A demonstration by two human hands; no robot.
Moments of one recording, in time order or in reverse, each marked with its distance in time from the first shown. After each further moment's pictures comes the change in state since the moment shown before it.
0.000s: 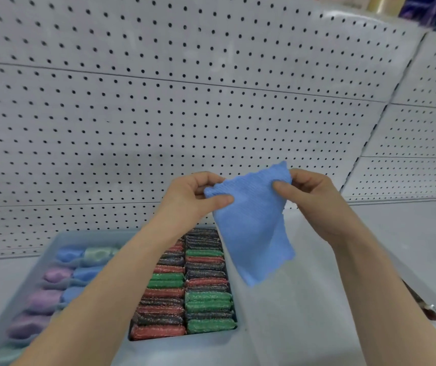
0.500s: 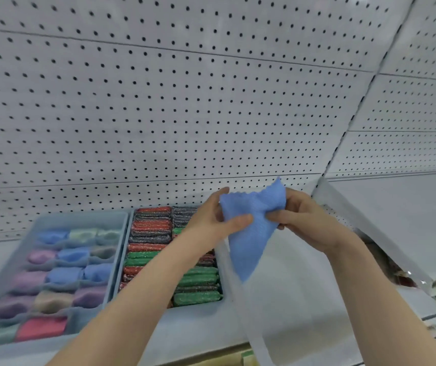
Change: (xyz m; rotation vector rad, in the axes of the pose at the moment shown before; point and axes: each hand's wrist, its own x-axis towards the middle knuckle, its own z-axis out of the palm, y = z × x) left_hand -0.025 -0.066 0.067 -0.113 -0.182 -0.300; right_hand -0.046 0.052 -0.023 0.036 -0.190 0.238
